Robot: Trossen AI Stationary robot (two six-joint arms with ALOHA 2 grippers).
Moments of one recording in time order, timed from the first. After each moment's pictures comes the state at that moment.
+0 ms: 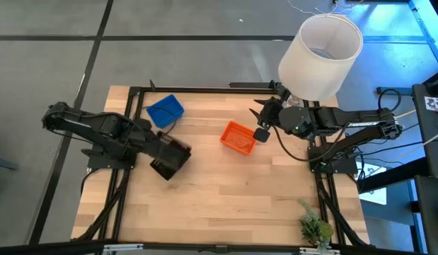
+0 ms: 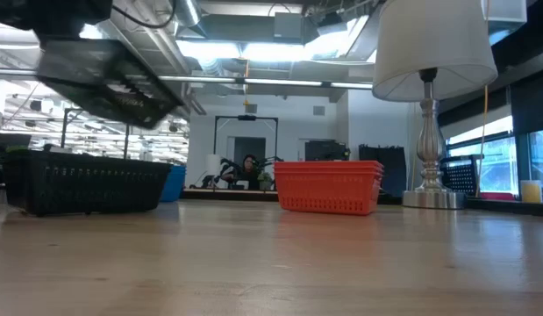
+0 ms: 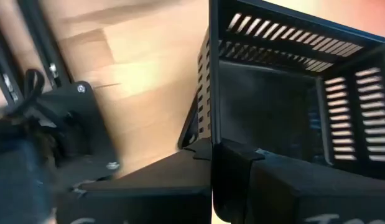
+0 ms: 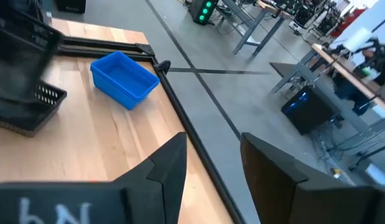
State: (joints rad) left arm -0.25 1.03 1.11 -1.39 -0.22 -1.57; right arm 0.13 1.26 1.36 -0.60 0.77 -0.09
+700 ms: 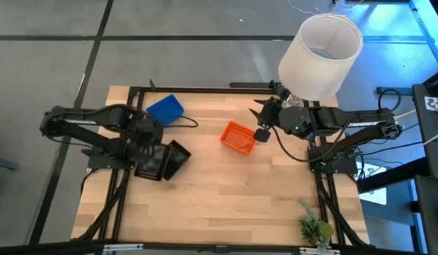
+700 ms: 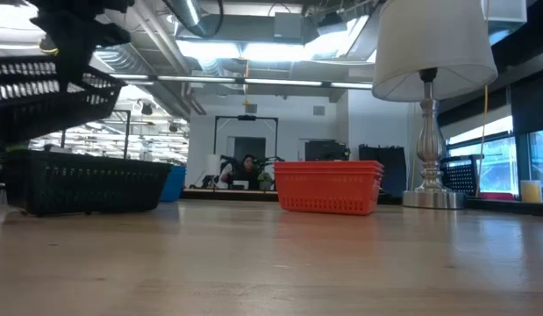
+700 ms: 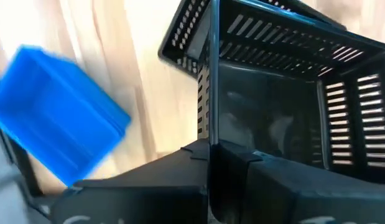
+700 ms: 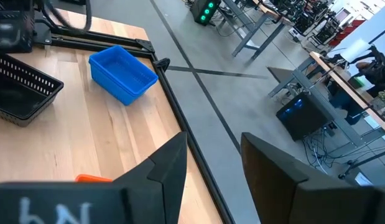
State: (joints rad) left arm -0.03 1.04 1.11 -1.39 -0.14 0.12; right arm 0.13 1.26 1.36 -0.60 0.77 -0.16
